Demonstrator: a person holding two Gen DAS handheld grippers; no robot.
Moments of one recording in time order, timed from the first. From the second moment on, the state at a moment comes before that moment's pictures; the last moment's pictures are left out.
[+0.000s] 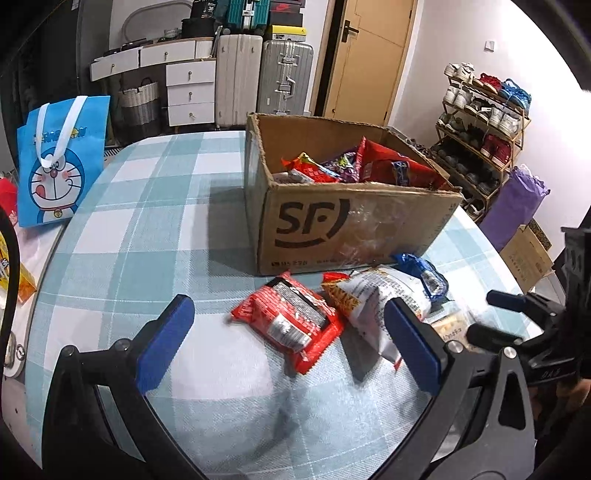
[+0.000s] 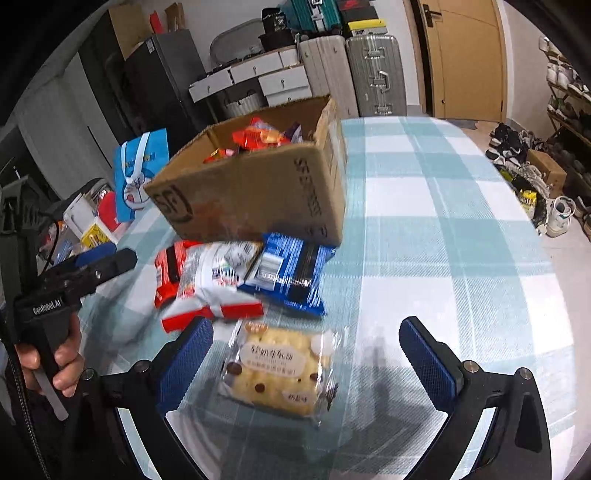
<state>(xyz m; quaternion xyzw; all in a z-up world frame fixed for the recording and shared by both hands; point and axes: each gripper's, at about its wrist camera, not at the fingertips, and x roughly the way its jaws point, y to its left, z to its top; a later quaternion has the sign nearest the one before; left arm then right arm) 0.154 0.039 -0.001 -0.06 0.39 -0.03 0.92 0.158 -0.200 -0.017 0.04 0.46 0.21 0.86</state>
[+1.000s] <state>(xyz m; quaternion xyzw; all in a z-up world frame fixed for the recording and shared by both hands) 0.186 0.053 -0.055 -0.07 0.46 -0.01 0.89 0.146 -0.156 -0.053 -0.08 0.48 0.18 0.85</state>
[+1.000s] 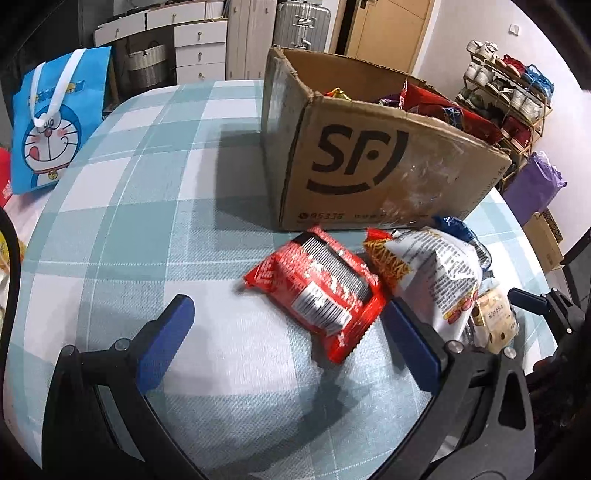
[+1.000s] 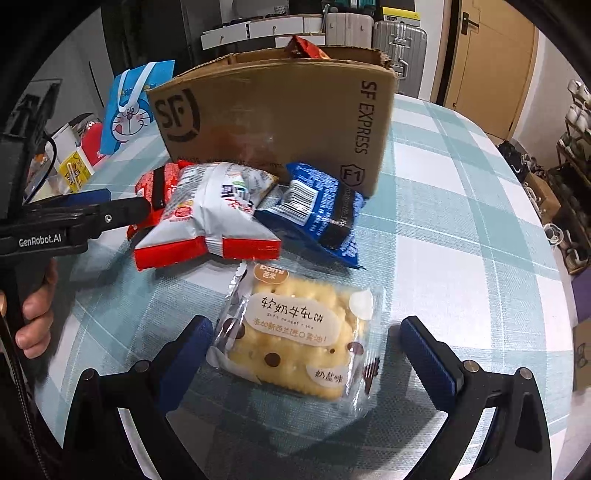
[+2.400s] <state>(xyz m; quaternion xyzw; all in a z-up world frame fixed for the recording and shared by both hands) 0.182 0.047 -0.052 -0.05 0.45 -0.06 0.89 0.153 -0.197 -0.050 -0.06 0.48 0.17 0.86</state>
